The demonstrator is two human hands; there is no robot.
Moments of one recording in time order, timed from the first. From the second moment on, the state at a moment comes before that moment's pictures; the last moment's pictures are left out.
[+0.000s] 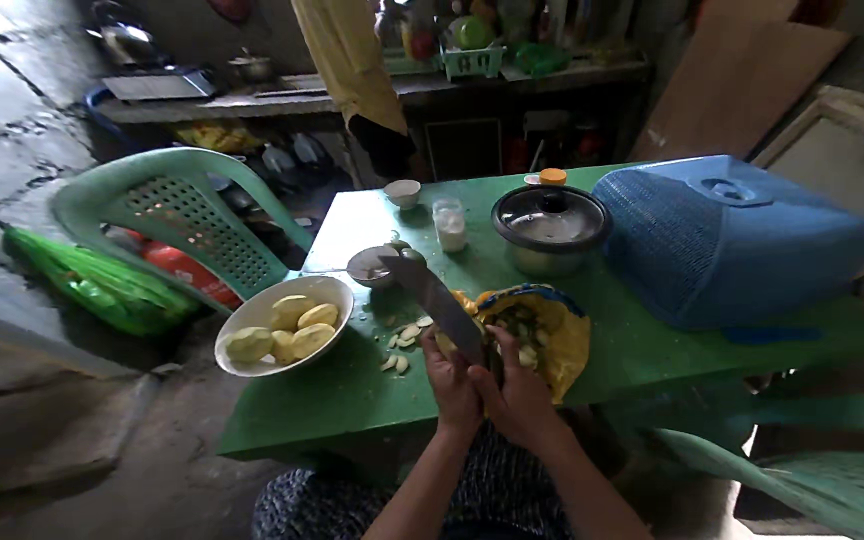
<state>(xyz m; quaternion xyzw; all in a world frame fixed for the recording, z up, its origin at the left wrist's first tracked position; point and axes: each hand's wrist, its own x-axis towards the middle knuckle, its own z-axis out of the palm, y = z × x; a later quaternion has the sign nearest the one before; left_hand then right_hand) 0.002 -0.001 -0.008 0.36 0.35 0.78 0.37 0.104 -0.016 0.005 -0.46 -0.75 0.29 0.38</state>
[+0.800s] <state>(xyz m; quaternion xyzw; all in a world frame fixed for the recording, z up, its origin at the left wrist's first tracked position) -0.002 0.010 -0.015 0.41 0.28 0.74 0.46 0.119 0.018 0.008 -0.41 -0.60 0.54 0.43</state>
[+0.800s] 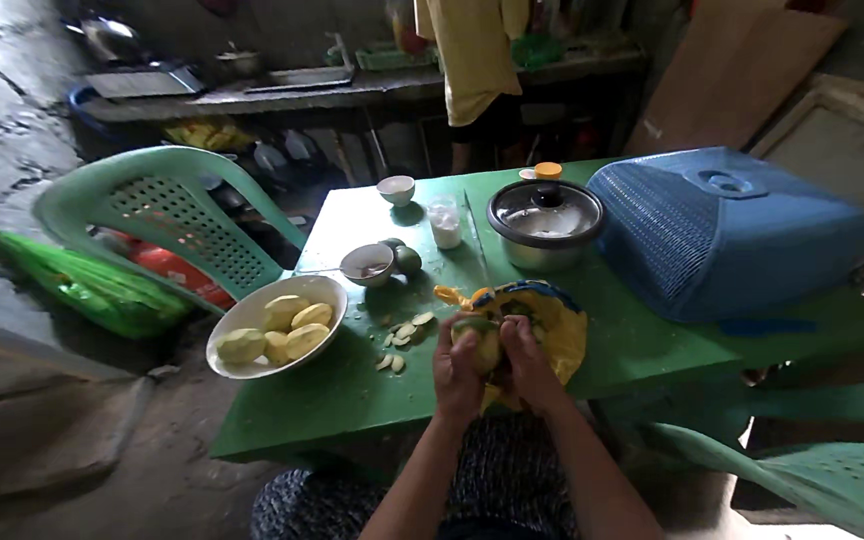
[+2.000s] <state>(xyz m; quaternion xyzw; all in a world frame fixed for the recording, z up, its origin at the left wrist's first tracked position) -0.016 0.012 0.001 0.34 0.30 0.71 0.53 0.122 0.012 0.010 -0.36 -0.72 0.45 0.39</state>
